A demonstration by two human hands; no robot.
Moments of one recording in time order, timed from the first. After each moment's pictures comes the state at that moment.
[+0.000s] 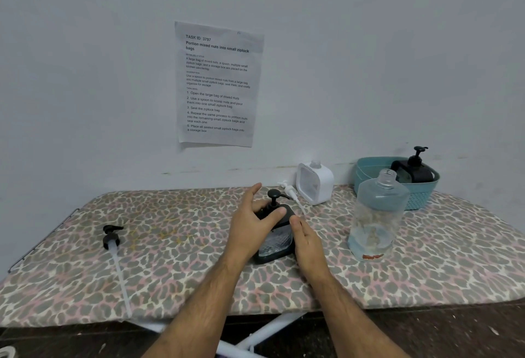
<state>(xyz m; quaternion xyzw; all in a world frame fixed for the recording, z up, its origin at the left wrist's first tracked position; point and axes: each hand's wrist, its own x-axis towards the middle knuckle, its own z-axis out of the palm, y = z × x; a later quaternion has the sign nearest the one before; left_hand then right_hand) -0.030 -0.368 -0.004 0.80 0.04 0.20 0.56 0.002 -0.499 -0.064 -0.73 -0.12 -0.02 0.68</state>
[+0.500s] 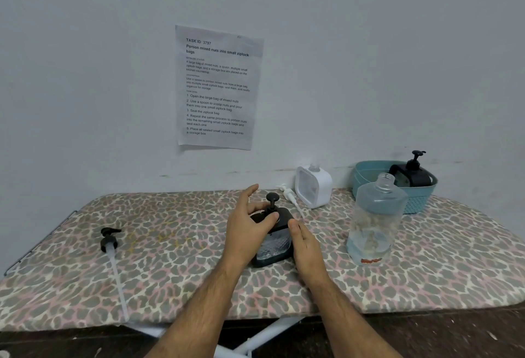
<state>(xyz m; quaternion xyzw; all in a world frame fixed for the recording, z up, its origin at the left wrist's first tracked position) -0.031 -0.367 -0.007 0.78 0.05 0.25 0.57 0.002 -0.499 -0.063 -0.73 -0.12 -0.01 0.67</state>
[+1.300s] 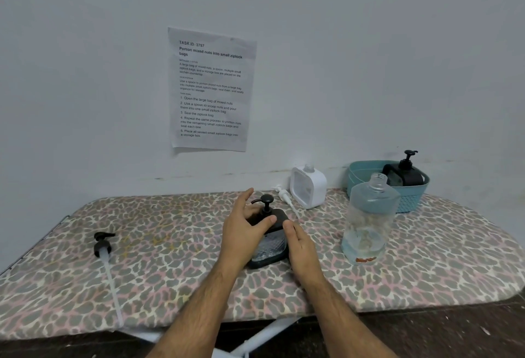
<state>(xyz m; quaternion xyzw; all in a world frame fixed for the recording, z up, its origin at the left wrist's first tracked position) -0.031 -0.367 -0.007 0.81 0.07 0.22 0.54 0.004 -0.499 -0.066 -0.75 -0.11 -0.02 0.66</state>
